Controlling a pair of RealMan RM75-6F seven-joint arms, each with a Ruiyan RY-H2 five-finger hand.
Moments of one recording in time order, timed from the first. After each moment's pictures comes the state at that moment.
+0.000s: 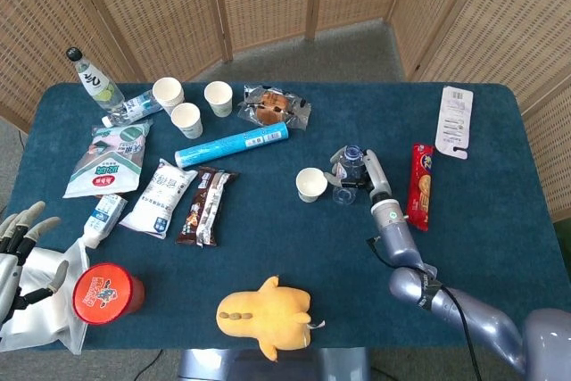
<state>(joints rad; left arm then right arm) -0.03 -1.02 0.02 -1.79 1.61 1.57 -0.15 0.73 -1.71 0.51 -1.19 -0.92 0.74 0.54</state>
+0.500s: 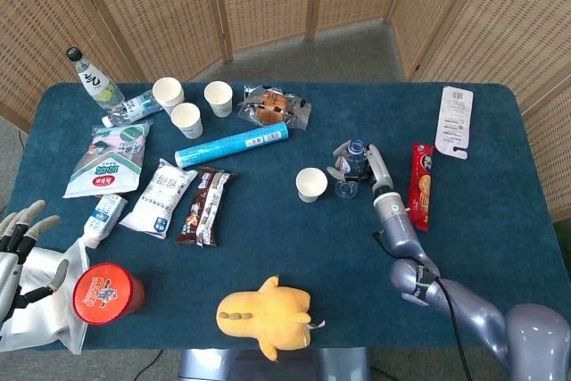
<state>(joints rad) -0.03 -1.01 0.01 -1.81 1.60 1.56 -0.13 0.77 -1.78 0.51 -0.96 -1.06 0.67 0.73</state>
